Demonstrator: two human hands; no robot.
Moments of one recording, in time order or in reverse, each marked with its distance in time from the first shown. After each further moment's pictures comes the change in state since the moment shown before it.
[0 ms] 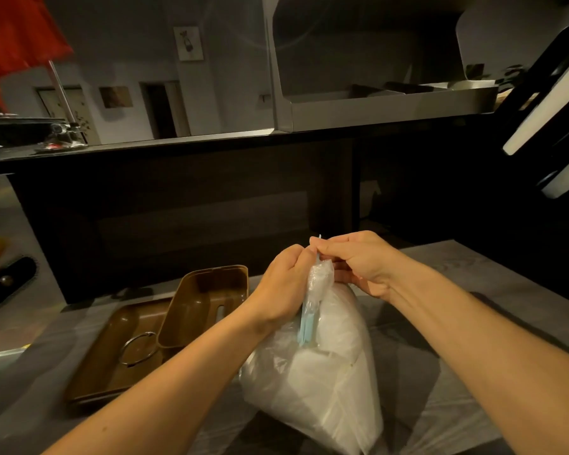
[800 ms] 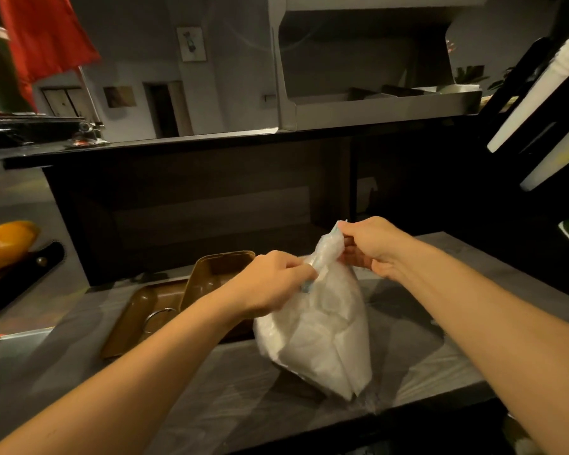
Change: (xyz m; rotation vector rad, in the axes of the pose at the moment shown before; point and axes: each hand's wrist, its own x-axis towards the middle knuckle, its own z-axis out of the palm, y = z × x) left_hand -0.052 0.022 -0.032 0.367 -0.234 -0.052; right_hand -0.031 -0.010 0.002 -0.026 0.236 0.072
